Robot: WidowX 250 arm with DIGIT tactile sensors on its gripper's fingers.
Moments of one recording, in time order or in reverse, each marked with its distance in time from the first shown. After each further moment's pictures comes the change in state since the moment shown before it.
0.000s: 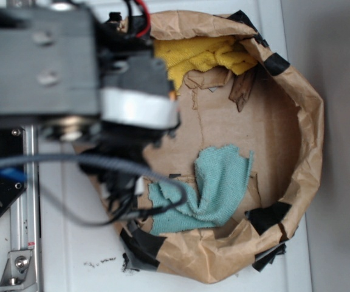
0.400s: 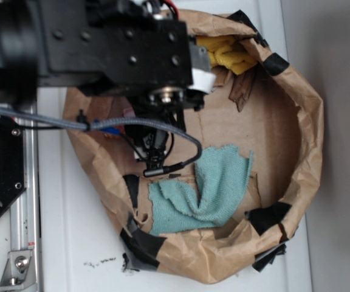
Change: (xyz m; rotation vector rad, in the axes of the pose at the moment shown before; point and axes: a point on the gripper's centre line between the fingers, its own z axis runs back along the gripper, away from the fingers) arm 0.012 0.021 -0.076 0.047 0.090 0.032
